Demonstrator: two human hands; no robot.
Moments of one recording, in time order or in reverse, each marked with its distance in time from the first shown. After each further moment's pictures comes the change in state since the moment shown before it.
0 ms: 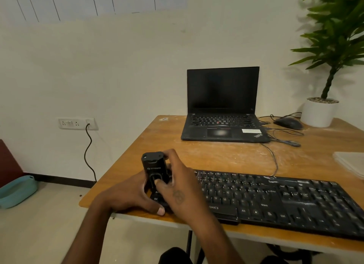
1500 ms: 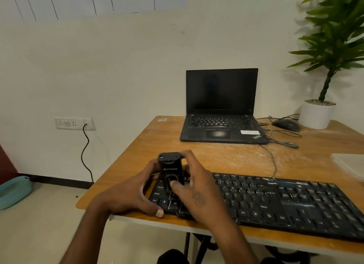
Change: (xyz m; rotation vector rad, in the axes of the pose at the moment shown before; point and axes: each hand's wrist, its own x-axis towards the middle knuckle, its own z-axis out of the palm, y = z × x) left_hand 0.002 -0.001 -0.002 -0.037 -0.040 0.059; right_hand -0.013 0.006 -0.027 0.039 0.021 0.045
